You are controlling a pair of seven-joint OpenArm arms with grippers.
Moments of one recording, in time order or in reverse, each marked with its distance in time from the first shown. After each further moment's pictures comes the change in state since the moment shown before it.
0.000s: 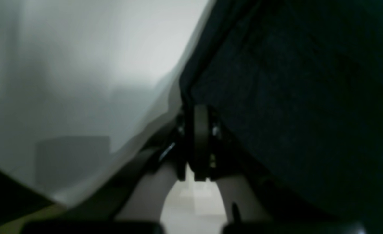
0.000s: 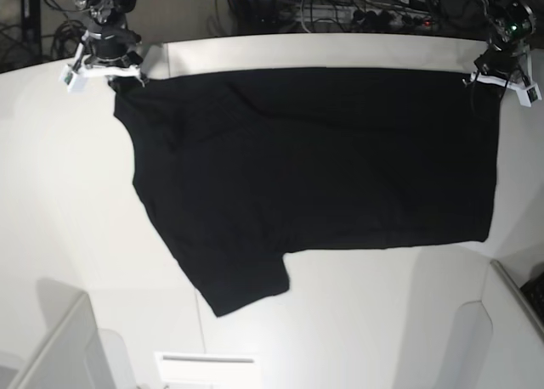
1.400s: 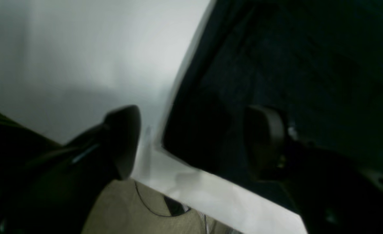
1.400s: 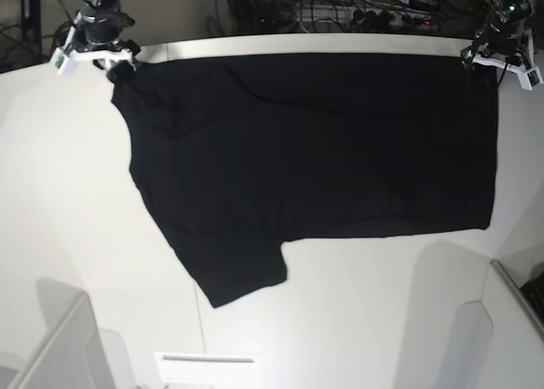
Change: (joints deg) left arm 5.0 2.1 -3.3 5.1 -0.1 -0.3 0.1; right arm -5.1 -0.4 2.7 4.0 -0.1 0.0 0.6
